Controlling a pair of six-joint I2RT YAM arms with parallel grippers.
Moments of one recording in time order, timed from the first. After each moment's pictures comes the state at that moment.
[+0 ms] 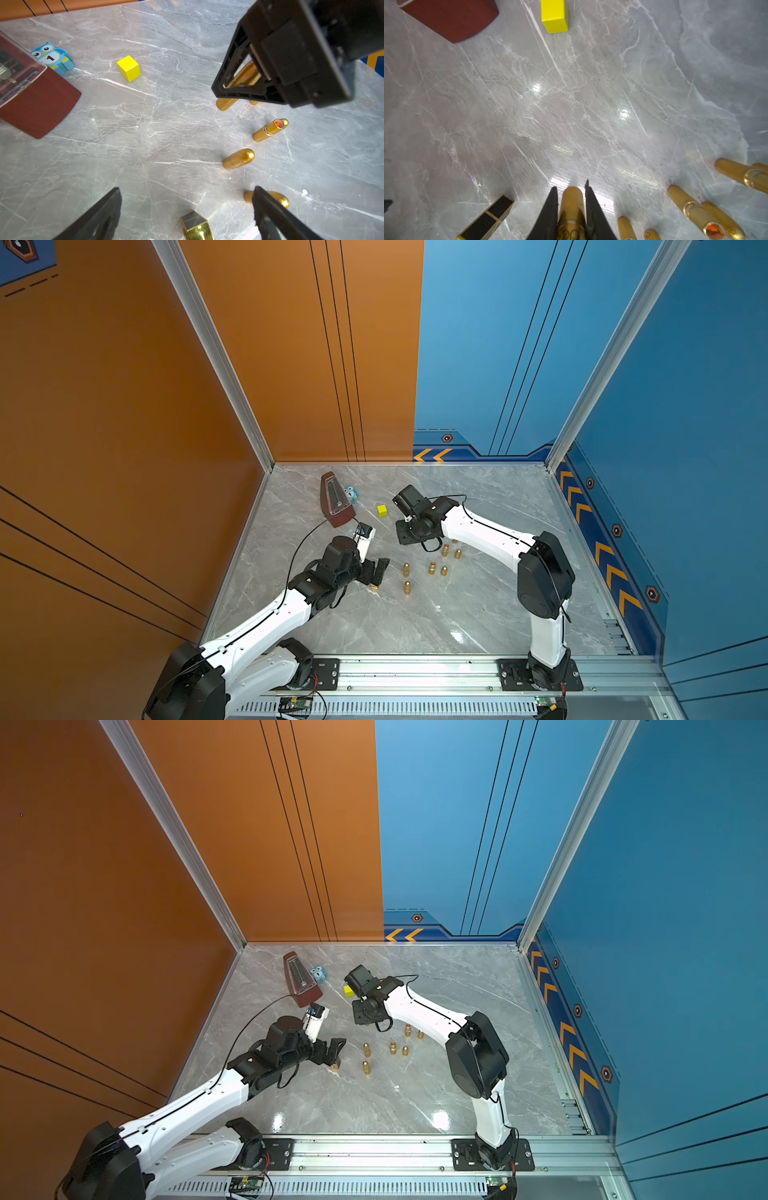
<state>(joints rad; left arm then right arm) -0.57 1.01 0.54 -0.14 0.02 -0.16 0.78 1.94 1.65 -0.81 0.05 0.52</state>
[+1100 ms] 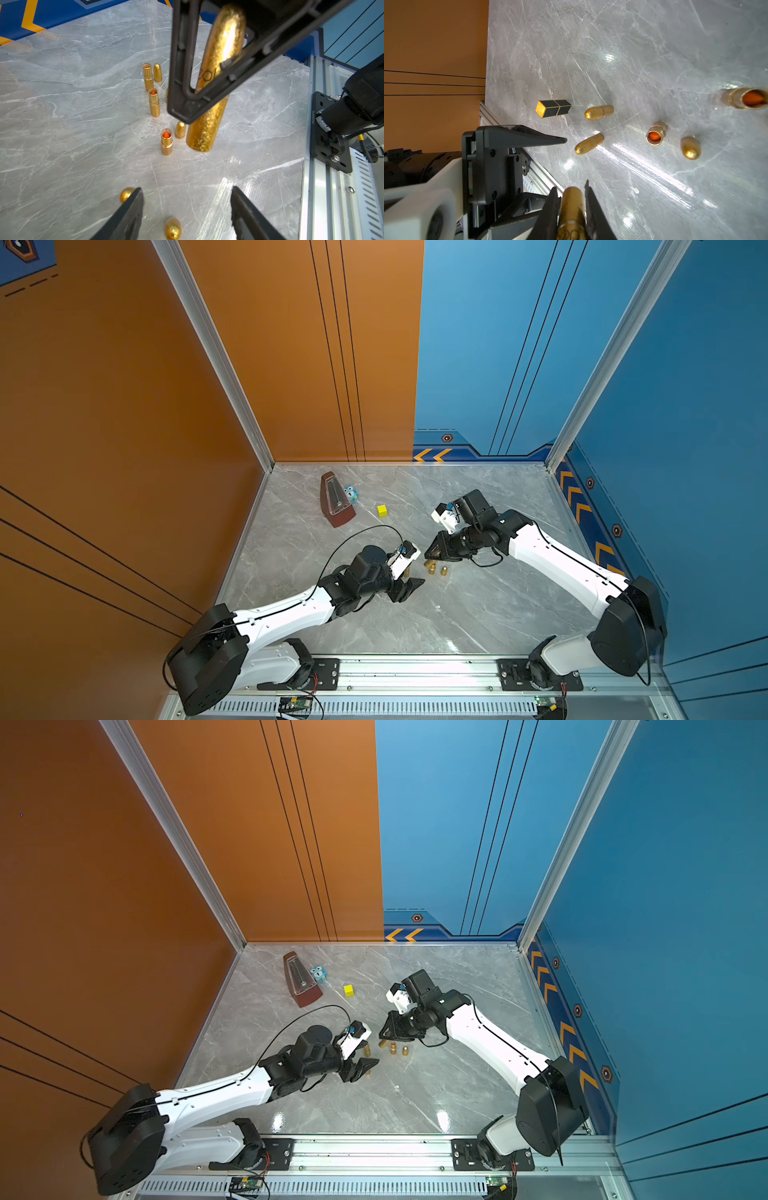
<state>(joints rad) -0.84 1.22 0.57 0.16 0.22 -0.02 0.59 1.47 1.20 -0.76 -0.55 0.49</state>
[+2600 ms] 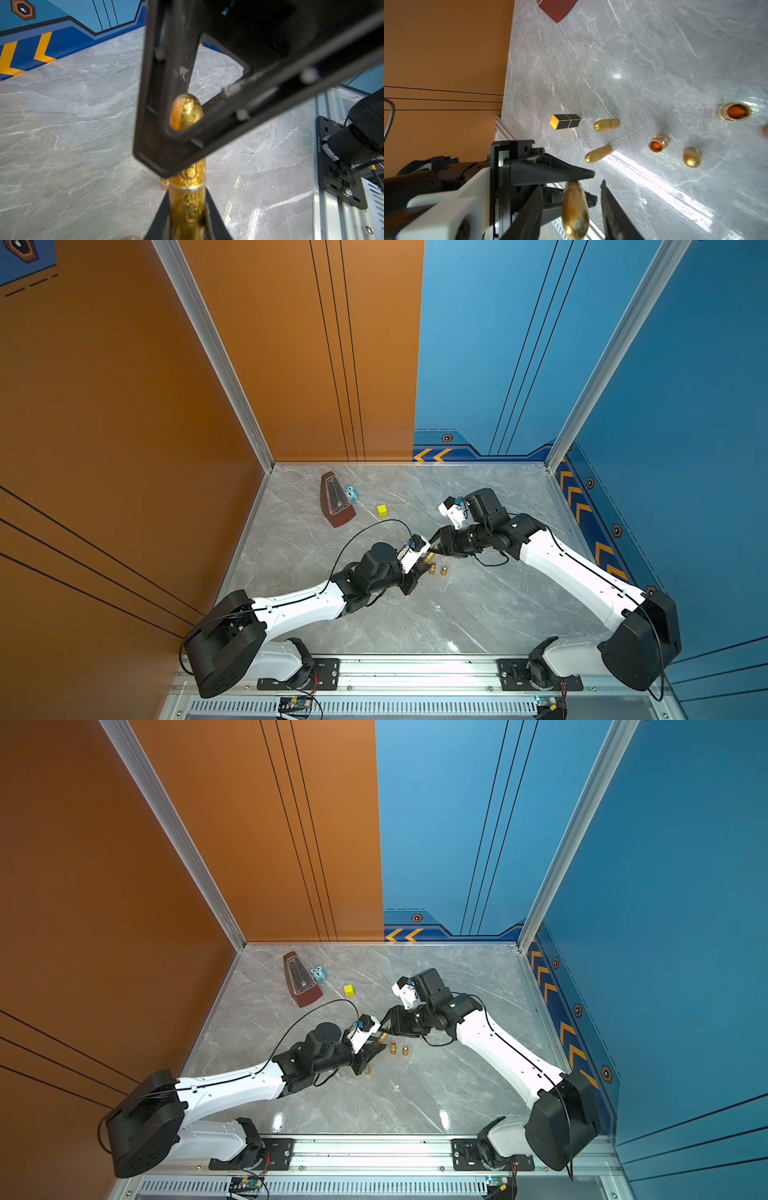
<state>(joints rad) -0.87 1.31 0.61 0.30 0.16 -0.05 0.56 1.39 1.16 -0.68 -0.56 0.54</state>
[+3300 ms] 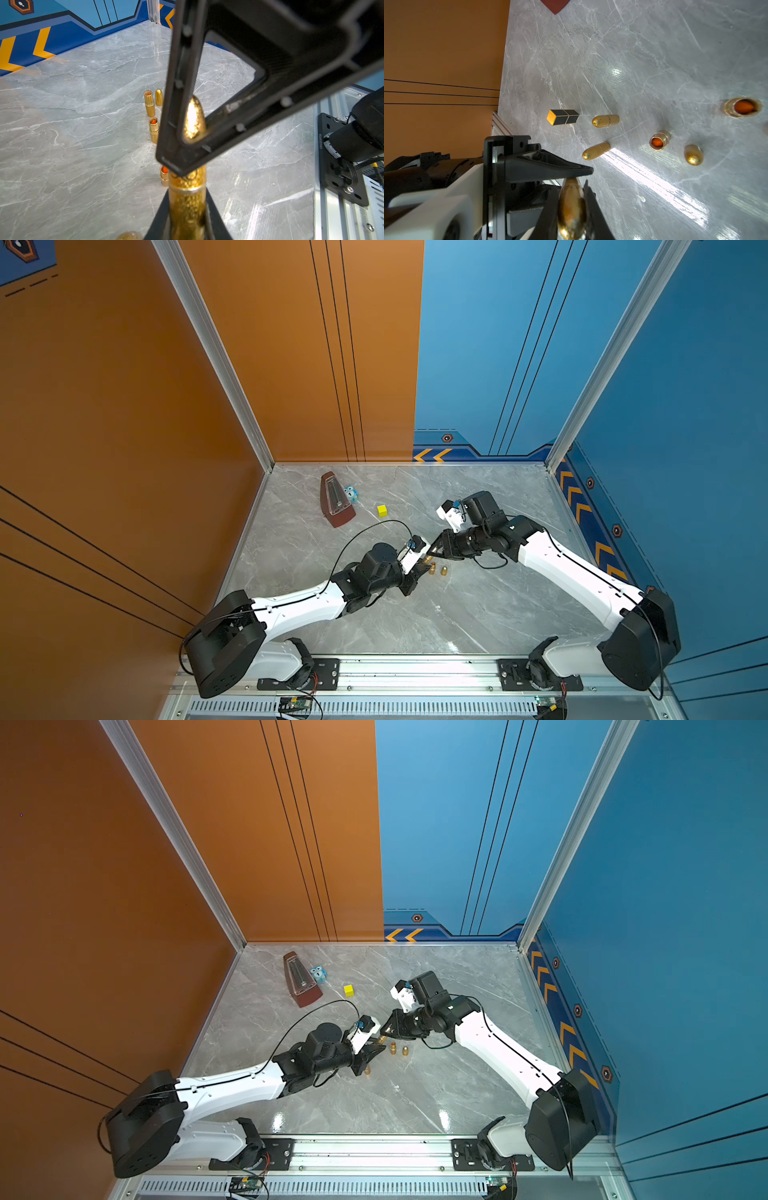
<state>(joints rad) -0.87 1.31 0.61 0.28 0.16 -0.05 0.57 1.39 1.14 -0.68 -0.55 0.53</state>
